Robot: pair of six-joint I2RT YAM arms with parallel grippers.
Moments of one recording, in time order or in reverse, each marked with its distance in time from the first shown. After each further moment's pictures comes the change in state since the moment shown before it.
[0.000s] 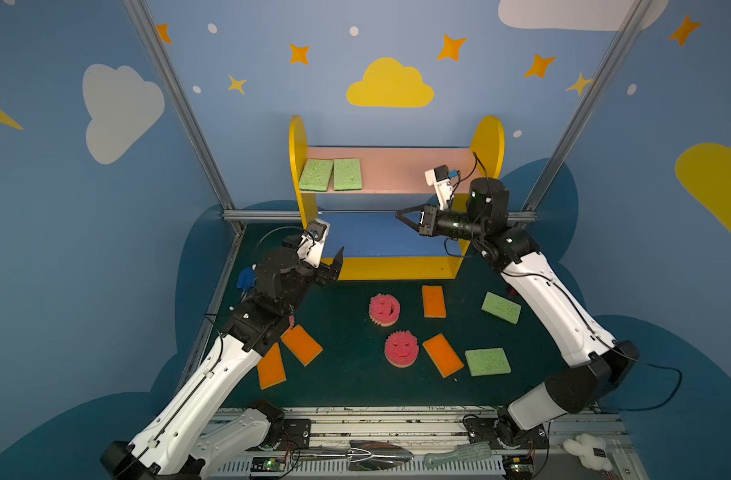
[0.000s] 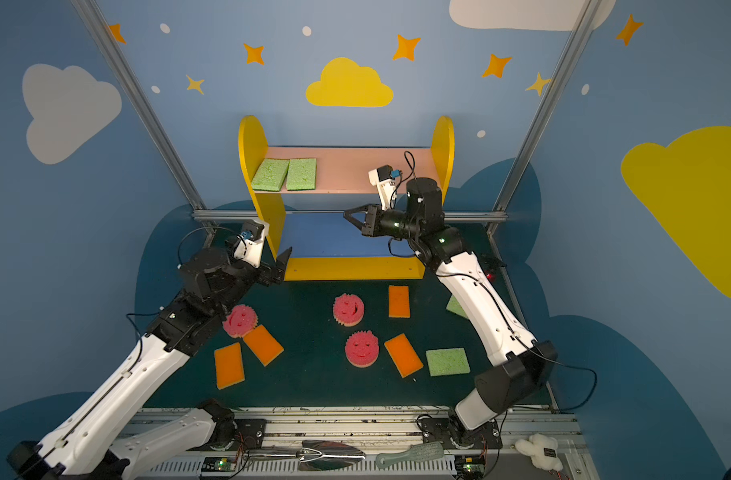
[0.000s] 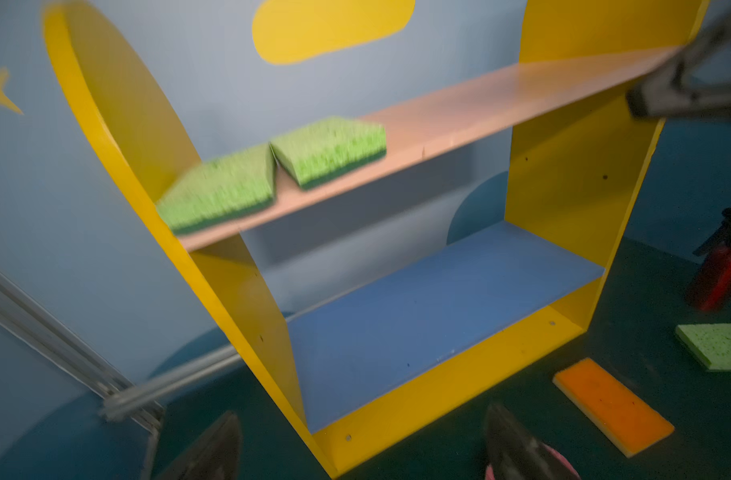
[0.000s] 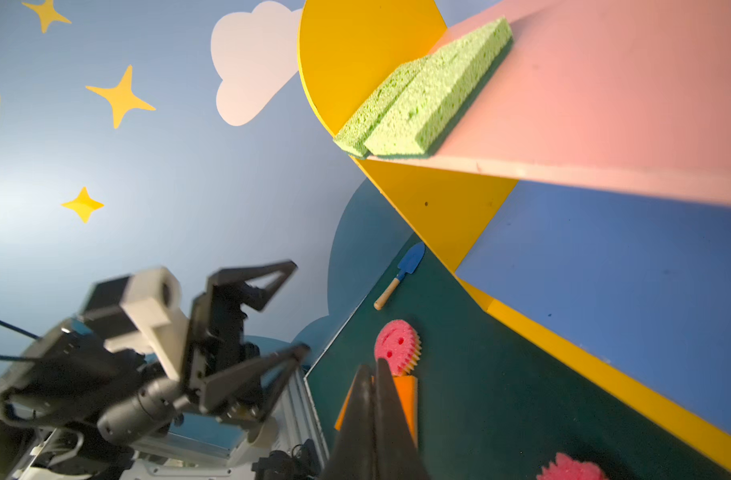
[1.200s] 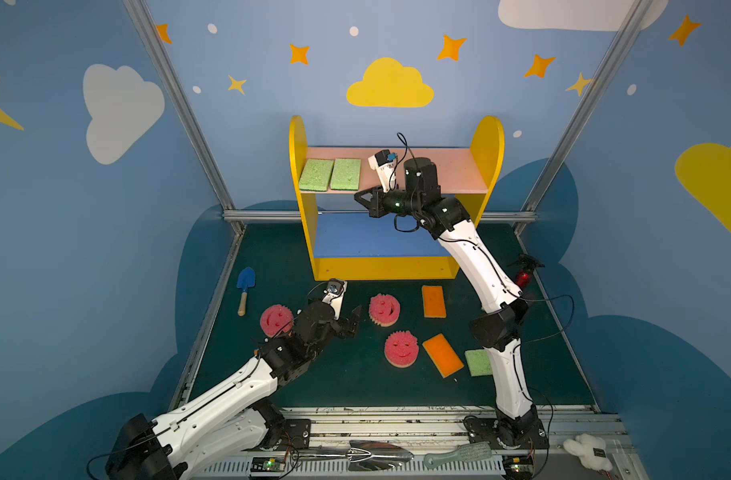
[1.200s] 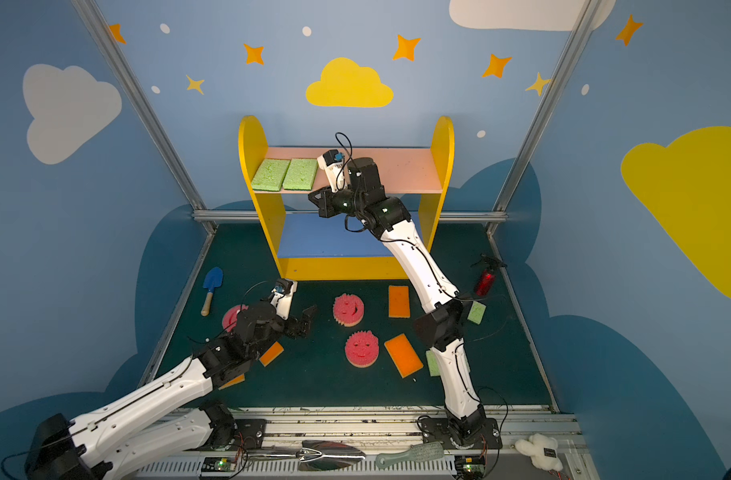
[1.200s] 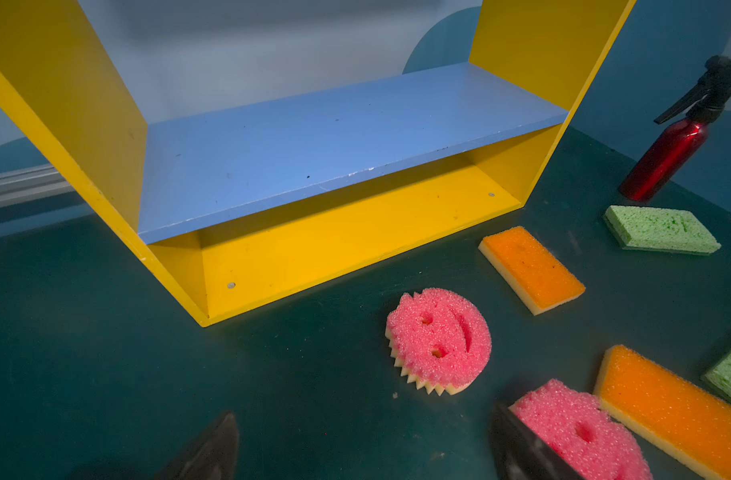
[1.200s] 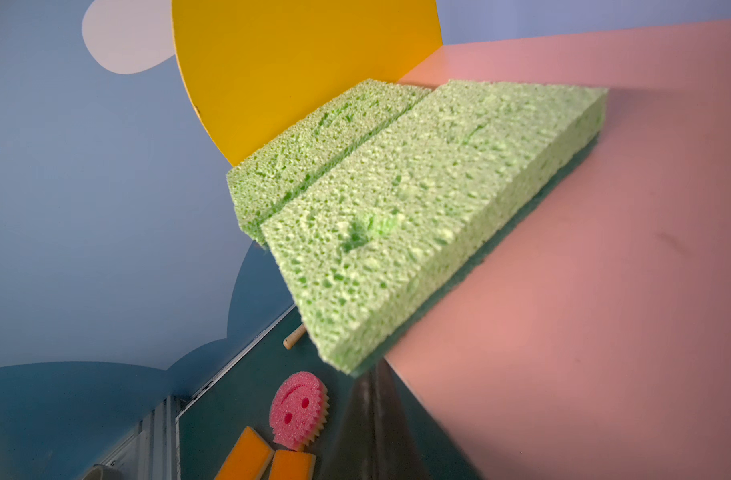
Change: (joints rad) left arm -0.246 -0.053 -0.437 0.149 -0.122 -0.294; right arm 0.118 0.574 0.753 -0.262 0.213 -0.263
